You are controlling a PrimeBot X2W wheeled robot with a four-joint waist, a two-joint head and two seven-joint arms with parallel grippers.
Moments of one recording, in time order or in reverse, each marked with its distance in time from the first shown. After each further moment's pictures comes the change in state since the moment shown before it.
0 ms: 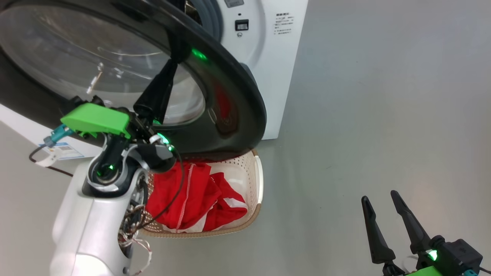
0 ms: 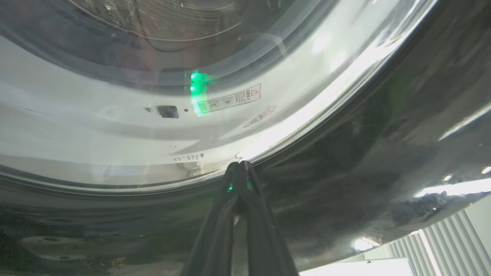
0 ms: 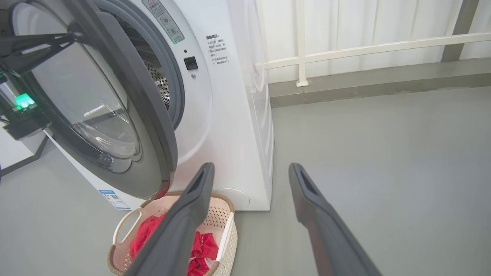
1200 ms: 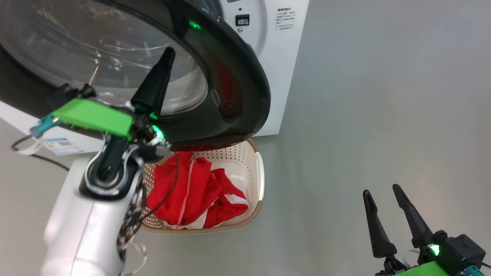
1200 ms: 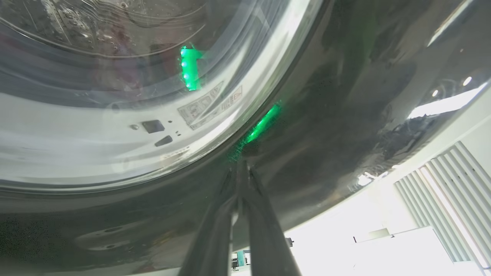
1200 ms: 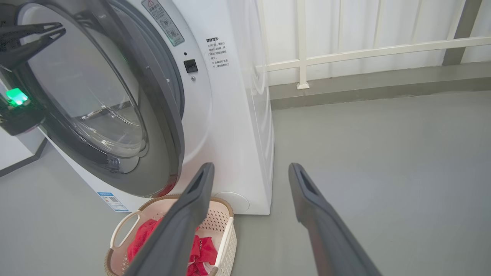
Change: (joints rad) left arm -0.027 0.032 -0.042 -0.017 0.092 -0.075 -0.038; right arm -0.020 -0.002 -0.004 -0.010 -0.003 0.000 0.002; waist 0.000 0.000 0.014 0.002
